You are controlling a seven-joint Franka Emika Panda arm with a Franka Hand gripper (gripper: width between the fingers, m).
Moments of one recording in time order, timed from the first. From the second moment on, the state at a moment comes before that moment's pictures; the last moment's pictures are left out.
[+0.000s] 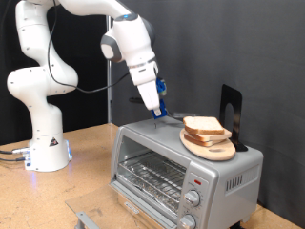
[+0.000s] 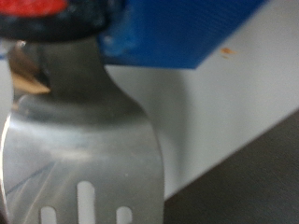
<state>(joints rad) 0.06 -0.41 0.33 -2.57 0.57 2.39 -0.12</state>
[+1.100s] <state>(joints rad) -0.01 -0.62 0.18 -2.68 0.71 2.40 -0.12</state>
